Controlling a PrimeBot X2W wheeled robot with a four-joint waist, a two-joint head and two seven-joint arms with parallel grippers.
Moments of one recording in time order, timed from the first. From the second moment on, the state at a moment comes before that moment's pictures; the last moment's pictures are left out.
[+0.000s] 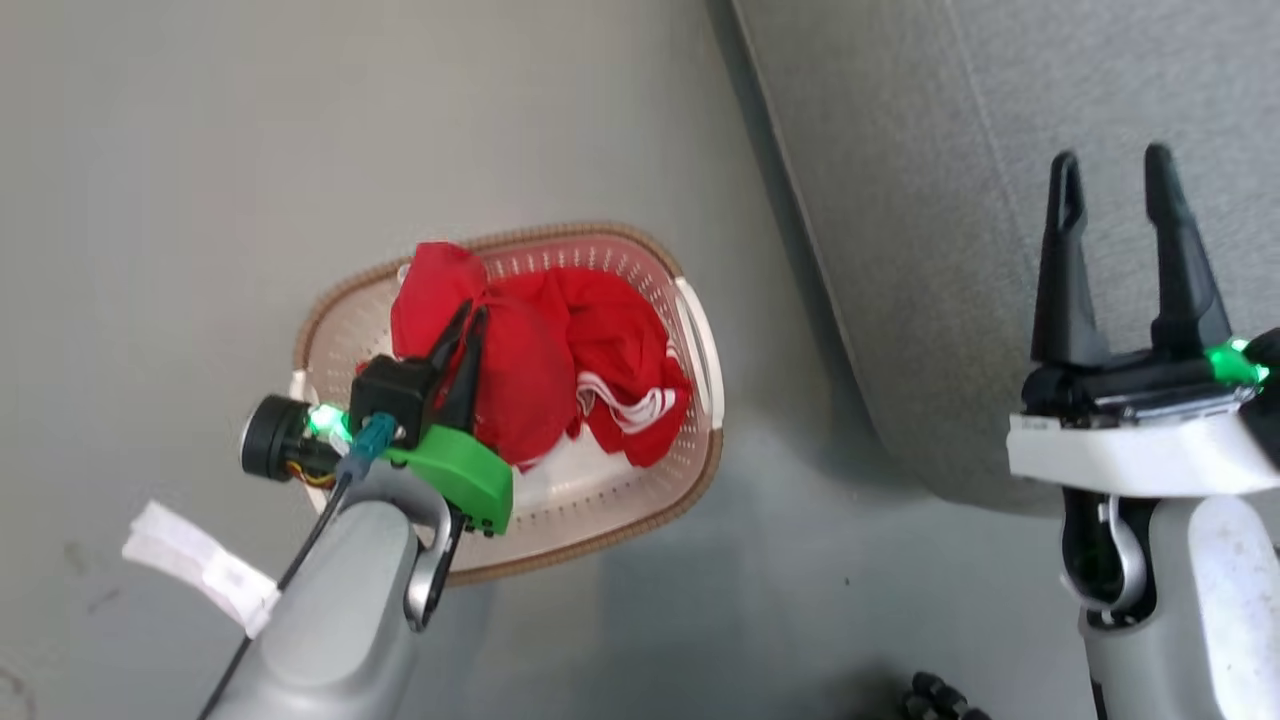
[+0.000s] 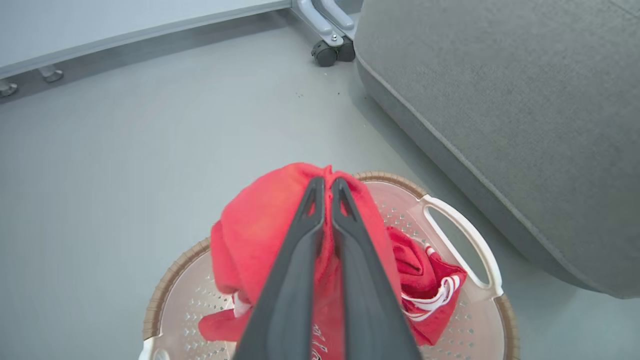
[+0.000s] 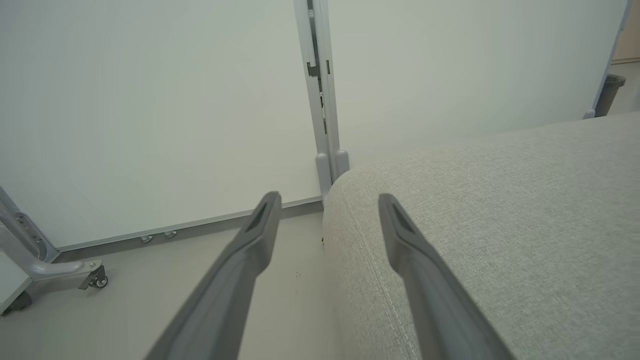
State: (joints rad) left arm -0.53 0.13 -0.46 0.62 -0.26 0.00 -0.26; right arm -0.25 -0.05 -0.01 -0.16 0.23 0.13 -0.26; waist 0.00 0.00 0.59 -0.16
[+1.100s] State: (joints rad) left arm -0.24 0.08 -0.36 0.21 -0.16 -0.08 -0.26; right arm -0.02 -0.09 0.30 -0.02 0.07 0.13 -0.26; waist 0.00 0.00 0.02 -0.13
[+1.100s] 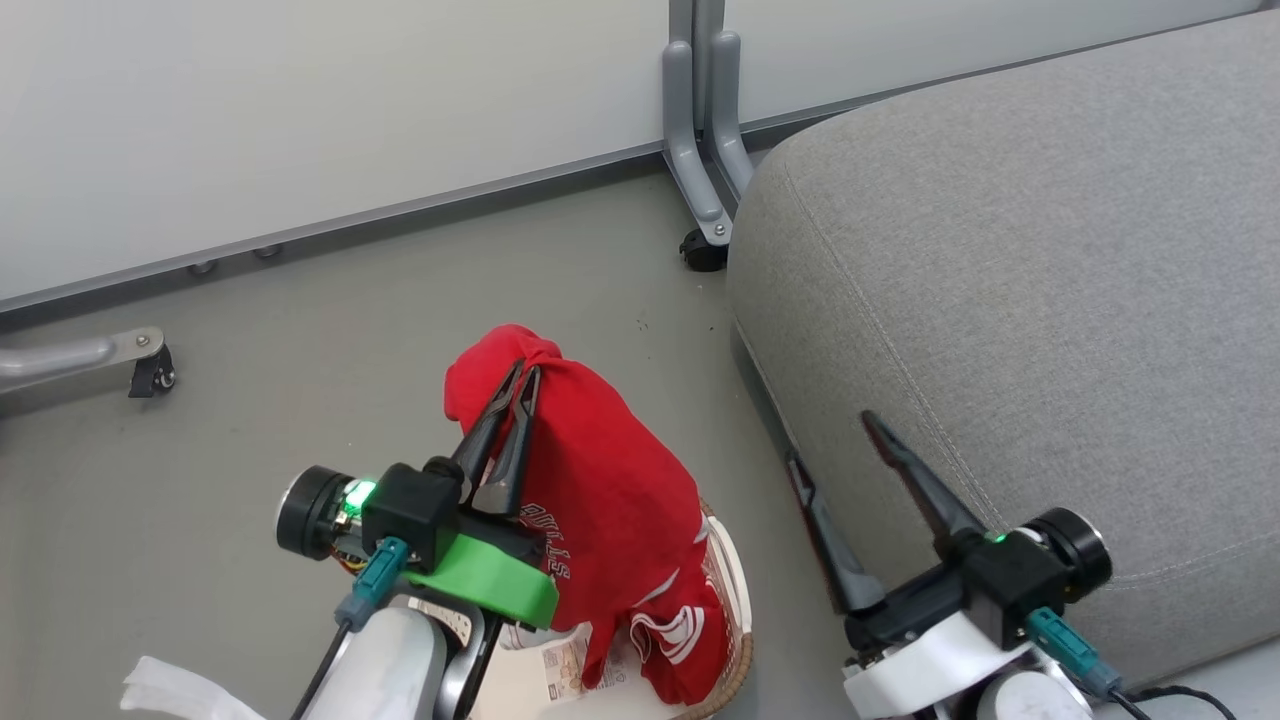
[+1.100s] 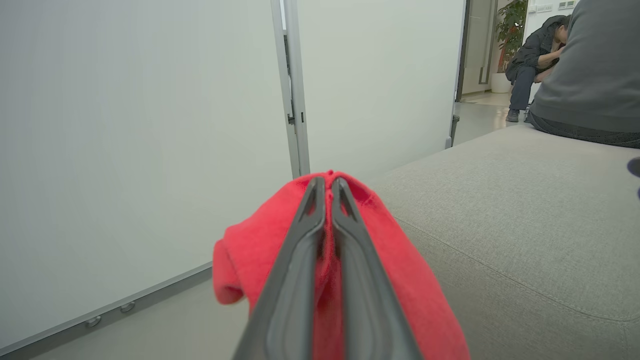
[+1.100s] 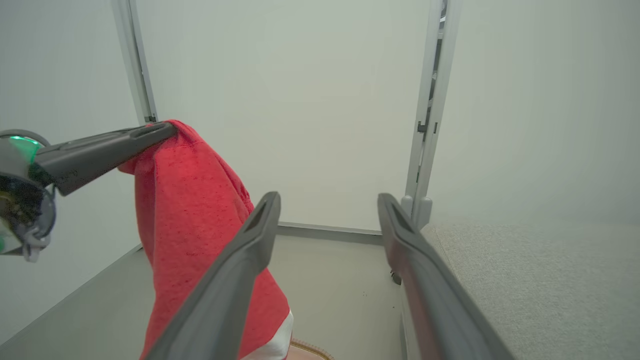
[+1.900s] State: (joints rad) left arm -0.28 0.06 -0.65 0.17 -0.25 -0.13 -0.17; right arm -0.13 -0.11 0.48 0.18 0.17 0.13 -0.26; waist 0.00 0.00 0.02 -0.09
